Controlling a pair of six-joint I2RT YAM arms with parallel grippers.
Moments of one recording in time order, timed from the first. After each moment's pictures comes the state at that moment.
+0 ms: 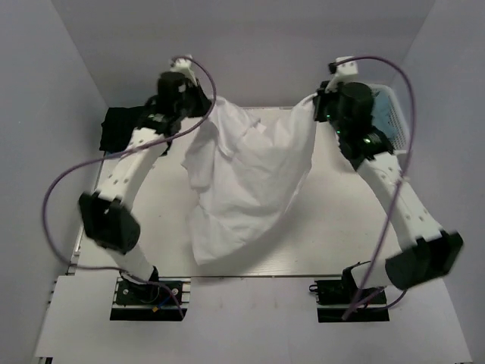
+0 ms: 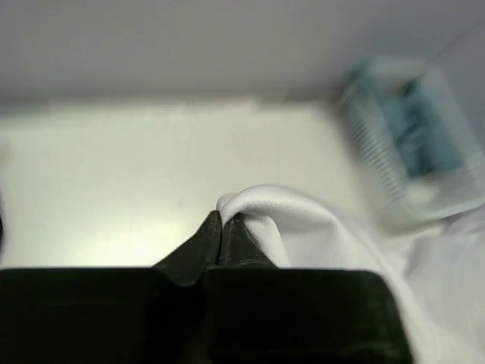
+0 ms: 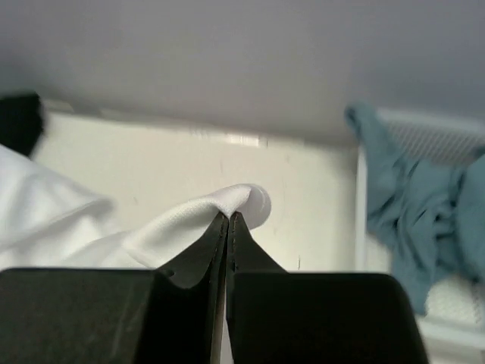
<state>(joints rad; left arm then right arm) -0.34 1.57 1.72 -0.33 0.06 -0.33 0.36 1.29 1.47 -0.24 0.09 0.02</state>
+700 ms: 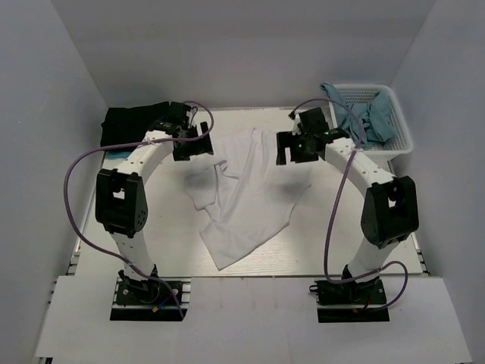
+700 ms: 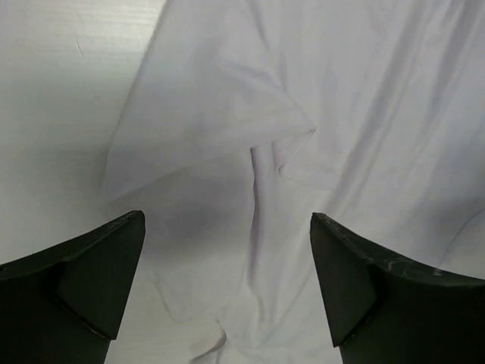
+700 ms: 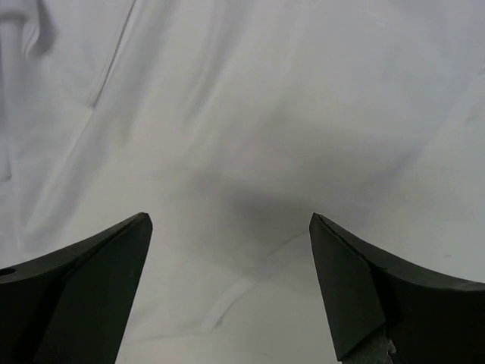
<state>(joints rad) -0.25 1.86 1.57 -0.64 0.08 -0.40 0.36 1.75 1.44 -0.59 -0.12 0.15</state>
